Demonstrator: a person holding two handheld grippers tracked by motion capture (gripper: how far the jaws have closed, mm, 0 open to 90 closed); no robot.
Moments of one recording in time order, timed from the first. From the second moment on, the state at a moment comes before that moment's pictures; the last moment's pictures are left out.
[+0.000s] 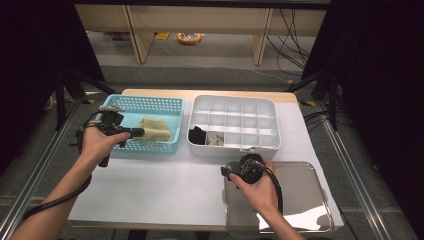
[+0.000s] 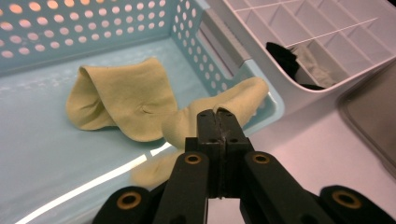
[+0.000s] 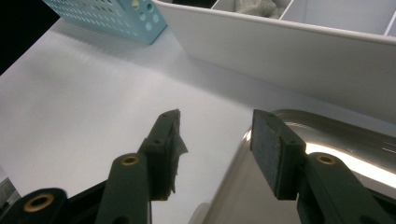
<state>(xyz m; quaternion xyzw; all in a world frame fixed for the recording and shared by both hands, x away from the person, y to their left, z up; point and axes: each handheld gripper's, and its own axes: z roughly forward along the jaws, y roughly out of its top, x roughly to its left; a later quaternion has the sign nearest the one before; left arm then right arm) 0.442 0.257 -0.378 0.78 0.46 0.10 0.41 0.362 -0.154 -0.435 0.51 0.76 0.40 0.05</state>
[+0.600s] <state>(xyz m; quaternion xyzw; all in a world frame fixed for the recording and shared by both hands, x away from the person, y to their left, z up) 0.367 0.250 -0.380 0.81 0.40 0.08 0.42 0.361 -0.152 -0.435 0.51 0.76 0.40 0.04</state>
